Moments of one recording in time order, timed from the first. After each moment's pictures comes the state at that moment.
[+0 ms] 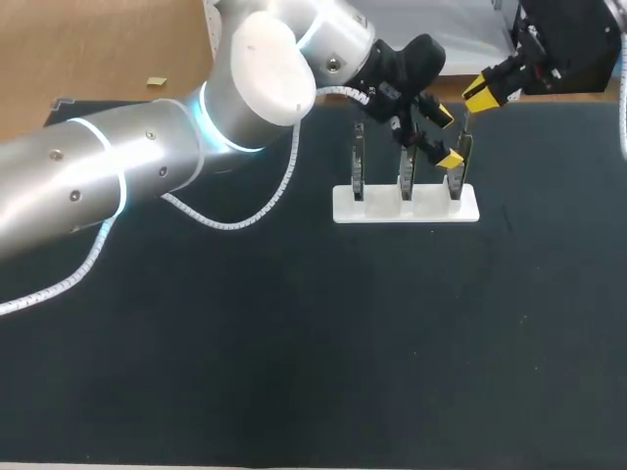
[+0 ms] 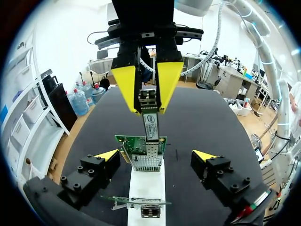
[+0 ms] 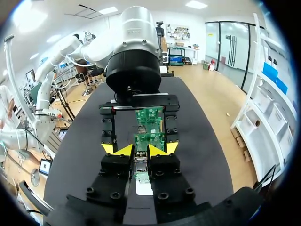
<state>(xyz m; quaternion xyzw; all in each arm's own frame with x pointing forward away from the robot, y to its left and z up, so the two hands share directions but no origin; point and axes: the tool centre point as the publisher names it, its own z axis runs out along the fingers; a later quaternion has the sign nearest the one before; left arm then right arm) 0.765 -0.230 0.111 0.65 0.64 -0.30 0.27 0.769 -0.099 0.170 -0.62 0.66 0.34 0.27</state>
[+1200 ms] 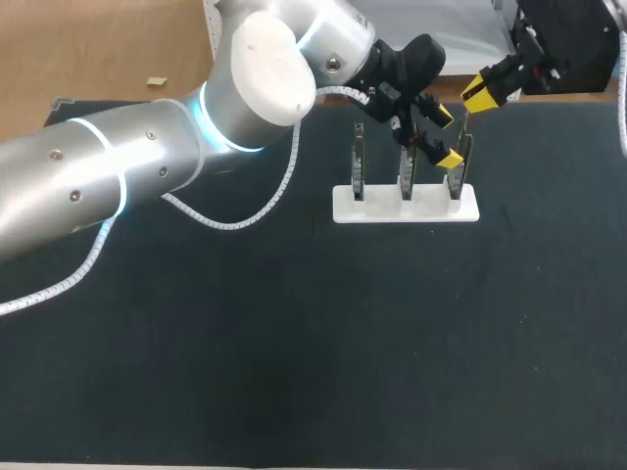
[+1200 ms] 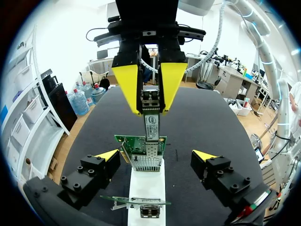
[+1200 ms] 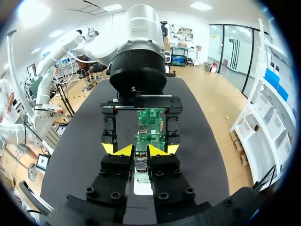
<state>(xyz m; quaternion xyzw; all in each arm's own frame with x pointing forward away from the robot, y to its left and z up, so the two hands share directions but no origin) 0.765 -0.230 0.111 0.65 0.64 -0.30 0.27 0.768 -0.098 0.170 -0.63 0.65 0.32 0.28</state>
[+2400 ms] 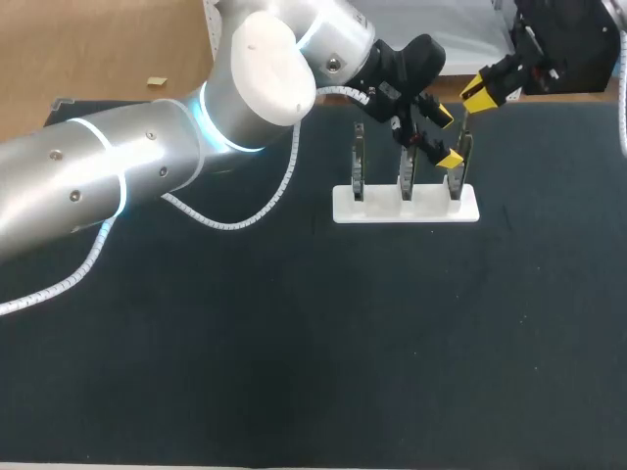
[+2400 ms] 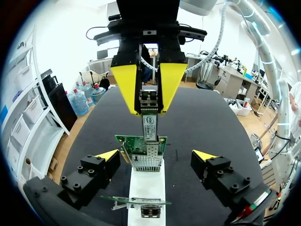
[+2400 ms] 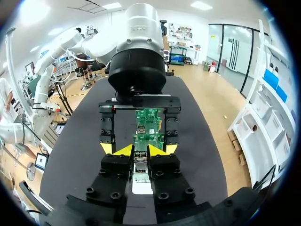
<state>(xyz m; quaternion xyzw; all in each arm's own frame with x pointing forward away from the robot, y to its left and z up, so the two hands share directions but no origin) 0.765 -0.230 0.111 0.65 0.64 -0.30 0.27 0.770 -0.097 0.170 -0.63 0.65 0.31 0.28</state>
